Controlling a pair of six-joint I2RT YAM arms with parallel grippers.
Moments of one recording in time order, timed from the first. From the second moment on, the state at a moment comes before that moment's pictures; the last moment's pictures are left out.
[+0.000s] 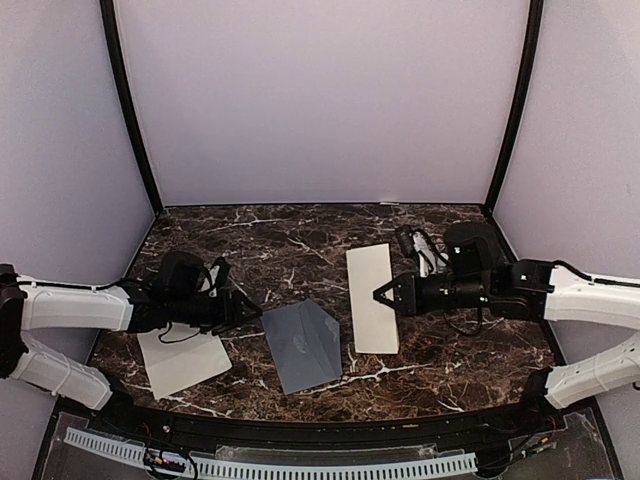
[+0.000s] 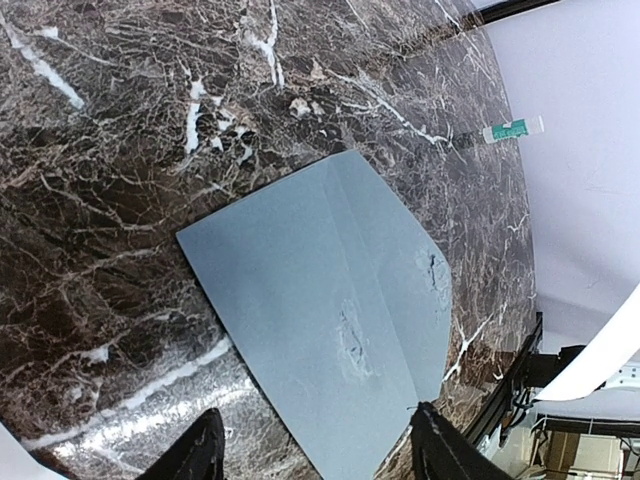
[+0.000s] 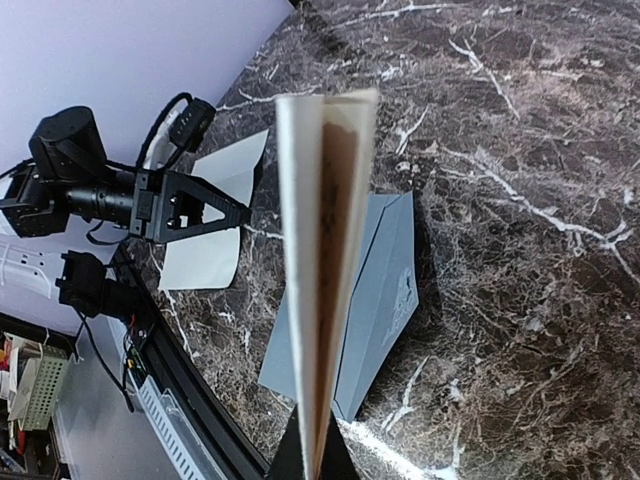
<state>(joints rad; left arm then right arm) -0.62 1.26 0.53 0.02 0.32 -0.81 0.93 1.09 0.77 -0.19 -0.15 0.59</state>
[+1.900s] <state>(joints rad) -0.77 1.57 0.46 0.38 0.44 -0.91 0.90 1.79 0.97 -0.08 -0.33 0.62</state>
